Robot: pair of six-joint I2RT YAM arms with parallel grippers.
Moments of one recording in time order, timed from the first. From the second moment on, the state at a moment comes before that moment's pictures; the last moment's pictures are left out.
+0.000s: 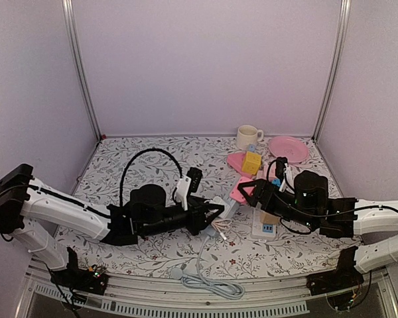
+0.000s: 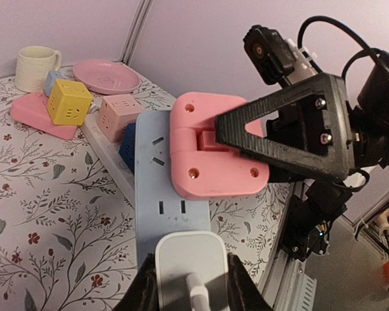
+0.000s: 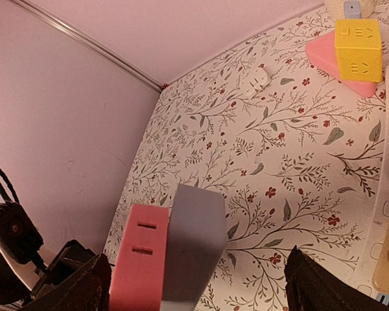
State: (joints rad) left arm -1.23 1.52 0.70 0.65 -0.13 -0.49; right arm 1.05 1.06 0.56 0.18 0.29 0.95
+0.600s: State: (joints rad) left arm -1.29 1.59 0.76 0.66 -0.21 -0.41; right arm 1.05 1.10 0.53 0.29 0.24 1.05
